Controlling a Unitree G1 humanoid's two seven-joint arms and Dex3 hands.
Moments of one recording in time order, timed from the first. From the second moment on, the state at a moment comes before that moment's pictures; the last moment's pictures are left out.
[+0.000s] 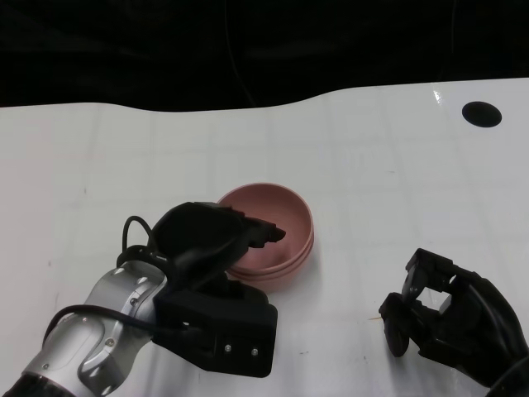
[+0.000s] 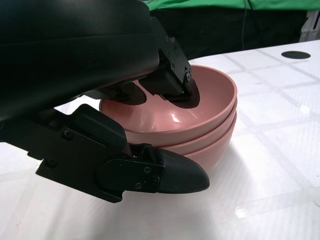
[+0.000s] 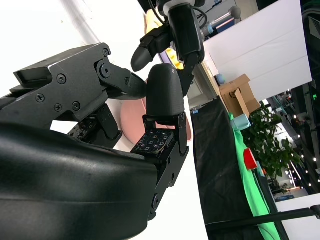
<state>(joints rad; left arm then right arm) -0.42 0.30 -0.50 0.26 0.81 -0.14 -0.08 -0.04 0.00 -0.11 0.29 0.46 -0.01 0.67</state>
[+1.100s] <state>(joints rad) -0.30 0.32 -0.36 -0.07 0.72 -0.12 -0.08 -0.05 0.00 -0.12 0.33 0.45 -0.03 0.68</state>
